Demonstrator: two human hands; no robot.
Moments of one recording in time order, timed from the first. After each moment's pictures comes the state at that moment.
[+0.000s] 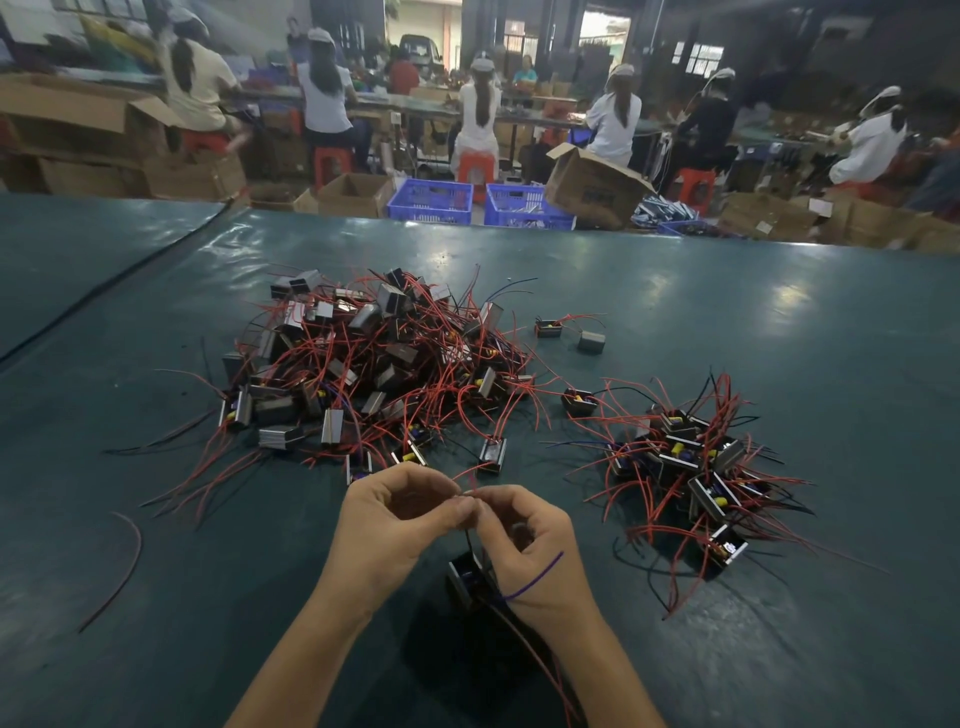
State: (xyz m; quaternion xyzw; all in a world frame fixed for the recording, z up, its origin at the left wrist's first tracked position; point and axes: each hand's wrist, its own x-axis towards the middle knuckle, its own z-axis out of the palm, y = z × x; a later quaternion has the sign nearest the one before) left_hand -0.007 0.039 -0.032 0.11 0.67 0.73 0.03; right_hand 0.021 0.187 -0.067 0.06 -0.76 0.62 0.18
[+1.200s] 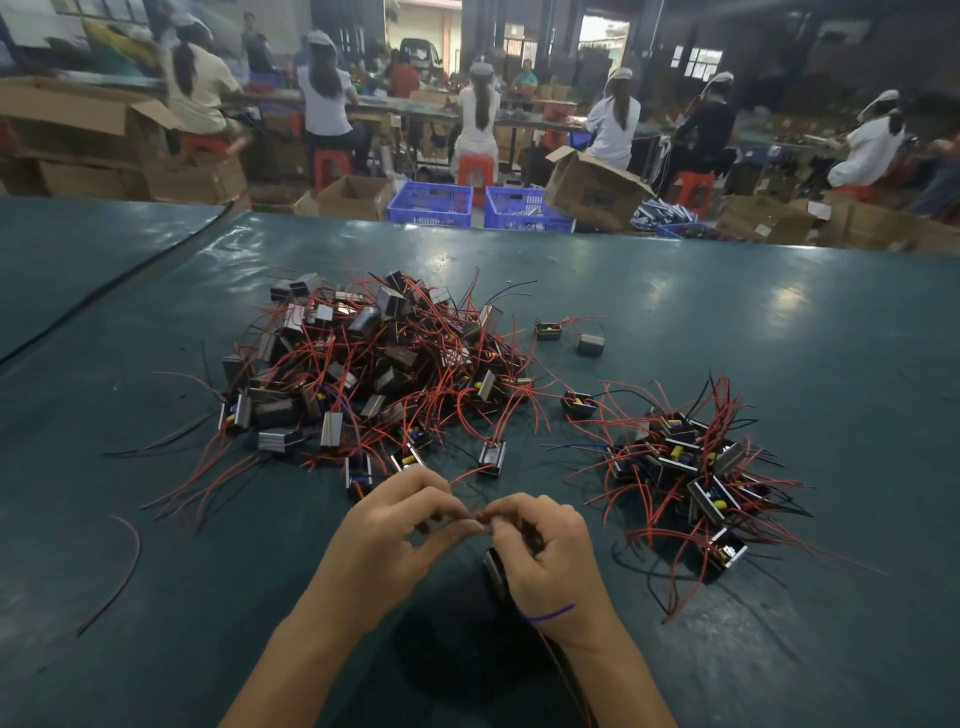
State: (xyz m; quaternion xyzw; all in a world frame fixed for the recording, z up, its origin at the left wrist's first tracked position) left_hand -0.017 0.027 -0.048 0.37 0.79 0.45 -0.19; right_hand 0.023 0.200 -0.065 0.05 -0.86 0.46 0.23
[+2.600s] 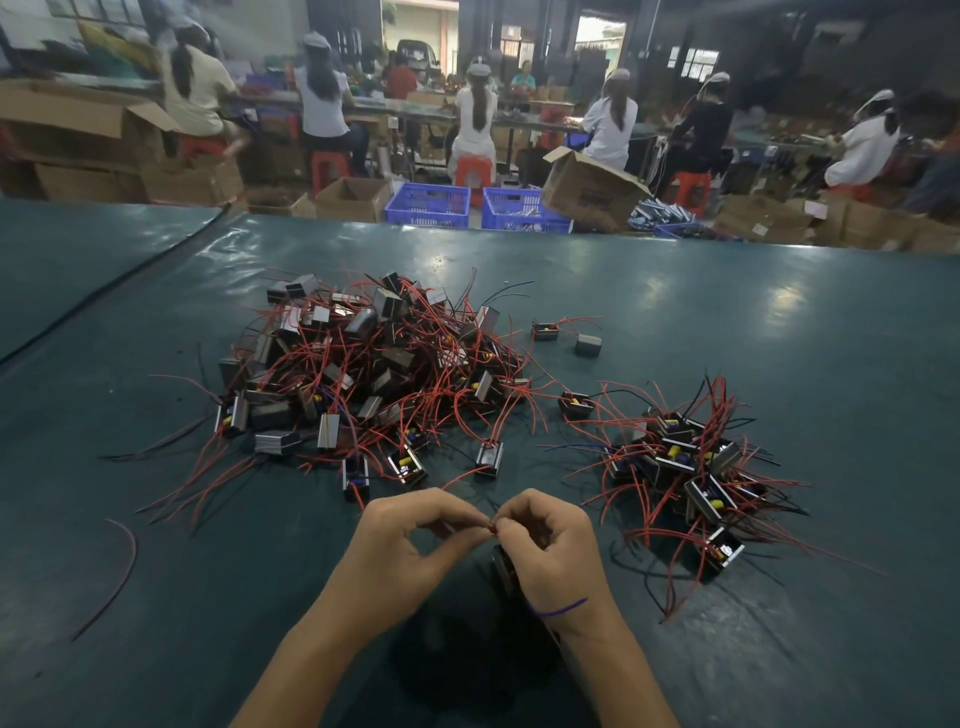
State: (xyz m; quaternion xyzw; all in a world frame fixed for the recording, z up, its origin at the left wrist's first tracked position) left_hand -0.009 0.038 -0.045 0.35 0.76 0.55 -0.11; right_hand 0.022 0.202 -0.062 0.03 -0.79 0.59 0.19
